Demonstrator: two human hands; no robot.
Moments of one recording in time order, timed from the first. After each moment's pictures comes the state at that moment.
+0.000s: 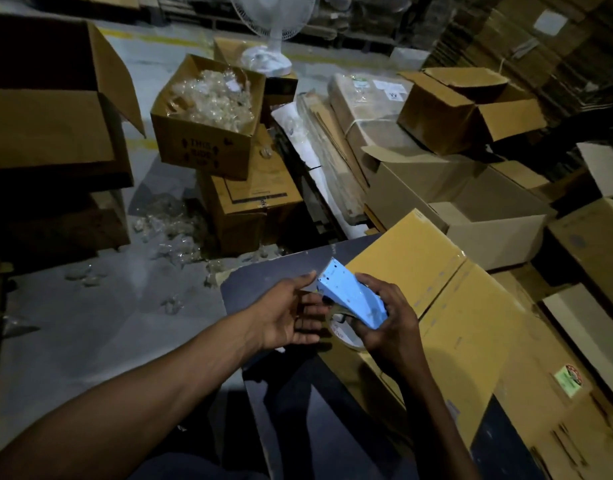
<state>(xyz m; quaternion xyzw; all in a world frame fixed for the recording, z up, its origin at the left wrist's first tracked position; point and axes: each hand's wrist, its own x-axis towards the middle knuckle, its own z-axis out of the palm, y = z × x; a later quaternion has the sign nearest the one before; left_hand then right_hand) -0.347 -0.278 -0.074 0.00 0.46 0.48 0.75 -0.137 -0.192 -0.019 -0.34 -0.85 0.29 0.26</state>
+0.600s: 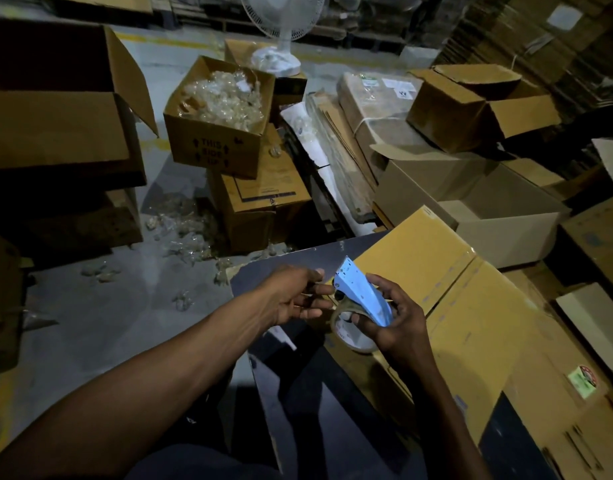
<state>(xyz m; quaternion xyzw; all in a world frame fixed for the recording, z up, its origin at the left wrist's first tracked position) -0.351 -0.274 -0.040 0.04 0.57 0.52 0.63 -0.134 -0.196 -0.020 -0.38 -0.79 0.42 0.25</state>
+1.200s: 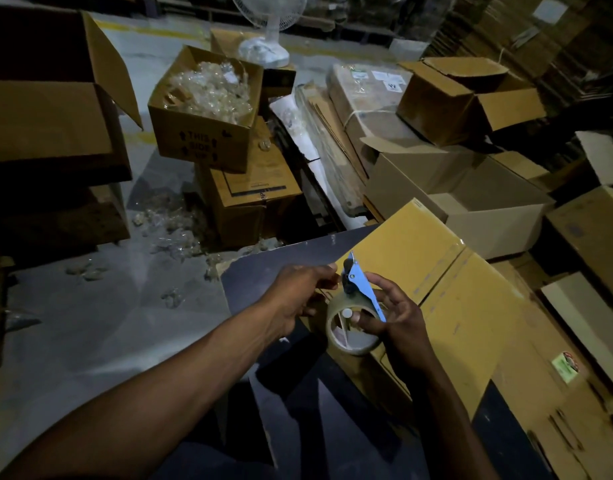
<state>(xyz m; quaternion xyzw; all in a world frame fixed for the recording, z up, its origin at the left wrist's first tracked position) -0.322 -0.273 -0.045 0.11 0.58 0.56 0.58 -0.120 -0.196 -0.021 -0.40 -0.65 0.60 0.24</state>
